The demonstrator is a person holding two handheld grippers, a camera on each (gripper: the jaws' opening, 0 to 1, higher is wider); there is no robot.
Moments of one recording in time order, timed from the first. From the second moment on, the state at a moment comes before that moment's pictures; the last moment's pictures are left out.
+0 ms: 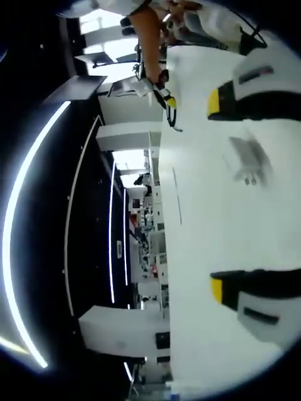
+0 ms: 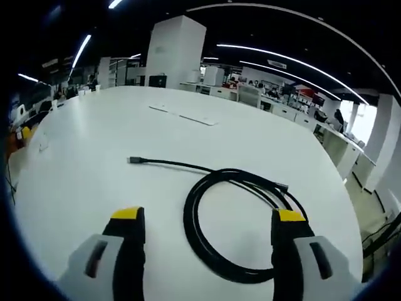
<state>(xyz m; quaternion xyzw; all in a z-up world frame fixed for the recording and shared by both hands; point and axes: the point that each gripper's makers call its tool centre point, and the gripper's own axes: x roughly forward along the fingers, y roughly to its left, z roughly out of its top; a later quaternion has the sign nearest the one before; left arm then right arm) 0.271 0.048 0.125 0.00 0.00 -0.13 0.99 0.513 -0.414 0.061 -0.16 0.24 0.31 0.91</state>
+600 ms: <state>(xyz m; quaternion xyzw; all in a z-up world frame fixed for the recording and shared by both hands) 0.269 0.052 0.125 0.01 0.00 -0.12 0.99 0.518 -0.414 0.052 -0.16 0.27 0.32 0.89</state>
